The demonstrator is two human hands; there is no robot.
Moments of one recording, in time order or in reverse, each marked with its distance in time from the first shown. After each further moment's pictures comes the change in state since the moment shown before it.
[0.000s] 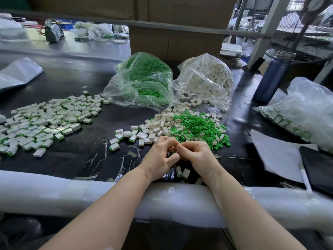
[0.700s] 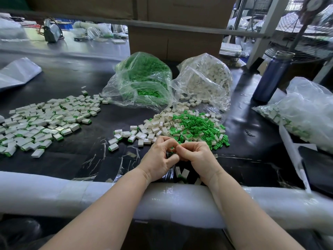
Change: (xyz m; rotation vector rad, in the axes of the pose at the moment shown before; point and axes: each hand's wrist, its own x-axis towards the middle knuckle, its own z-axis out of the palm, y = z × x) left_hand 0.000 -0.001 0.000 -0.011 0.002 -0.007; right_hand 0.000 0.001 -0.002 0.005 0.020 0.017
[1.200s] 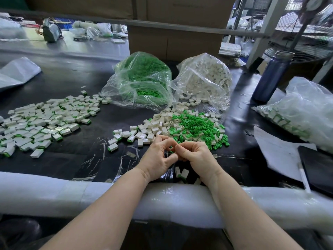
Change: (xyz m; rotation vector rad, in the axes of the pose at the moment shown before) left_hand -0.001 0.003 -0.002 -0.015 0.006 -0.011; right_hand 0.000 -0.001 0.002 0.007 -0.044 -0.023
